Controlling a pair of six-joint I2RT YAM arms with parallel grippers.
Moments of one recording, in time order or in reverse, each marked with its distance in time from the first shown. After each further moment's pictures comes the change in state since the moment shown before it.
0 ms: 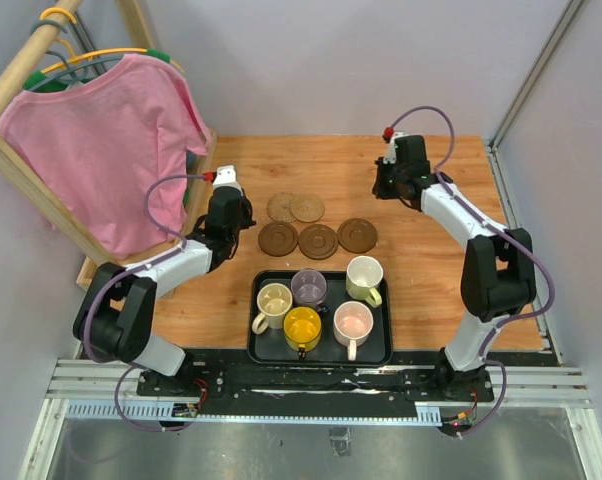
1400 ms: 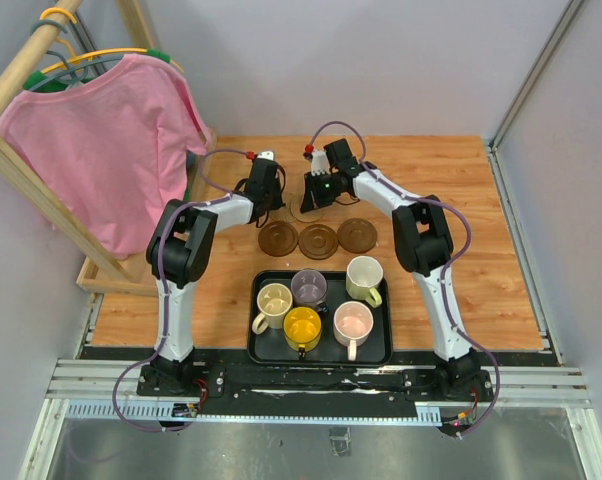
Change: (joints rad) left arm 0.003 0.634 0.584 -0.186 0.160 -0.032; right arm 0.211 0.642 0.623 -0.161 -0.462 -0.035
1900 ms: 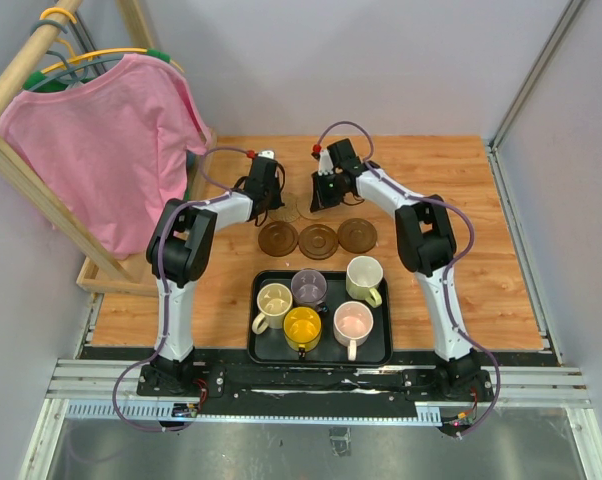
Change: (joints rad) left arm 0.006 0.009 0.033 -0.057 0.009 0.021; right arm -0.001 -0.003 -0.016 -0.049 0.165 0.029
